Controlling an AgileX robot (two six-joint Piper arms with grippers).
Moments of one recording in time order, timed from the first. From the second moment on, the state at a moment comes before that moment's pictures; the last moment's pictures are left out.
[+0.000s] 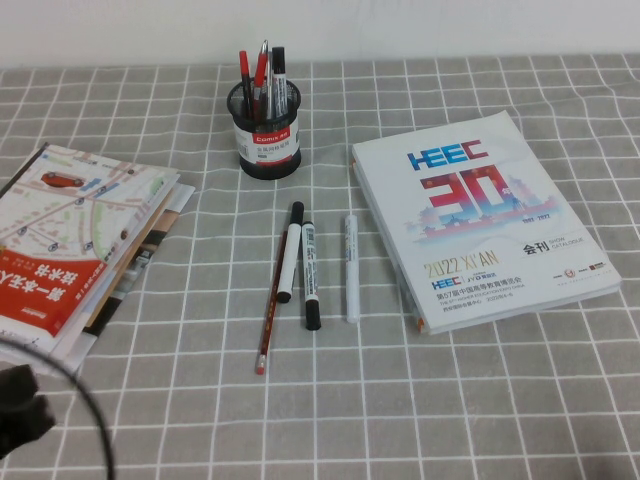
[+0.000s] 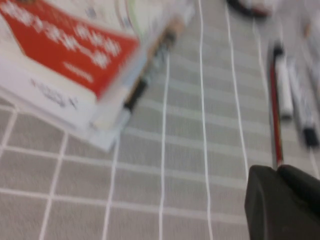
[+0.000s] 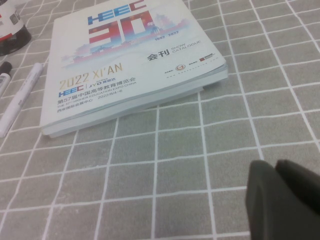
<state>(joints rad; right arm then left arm) 0.05 -0.02 0.03 0.25 0.41 0.03 -0.20 0.54 -0.41 -0.08 0.56 -0.26</state>
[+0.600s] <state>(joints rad) 0.05 -0.02 0.03 0.25 0.41 0.03 -0.45 1.42 -0.97 -0.19 0.81 -0.01</state>
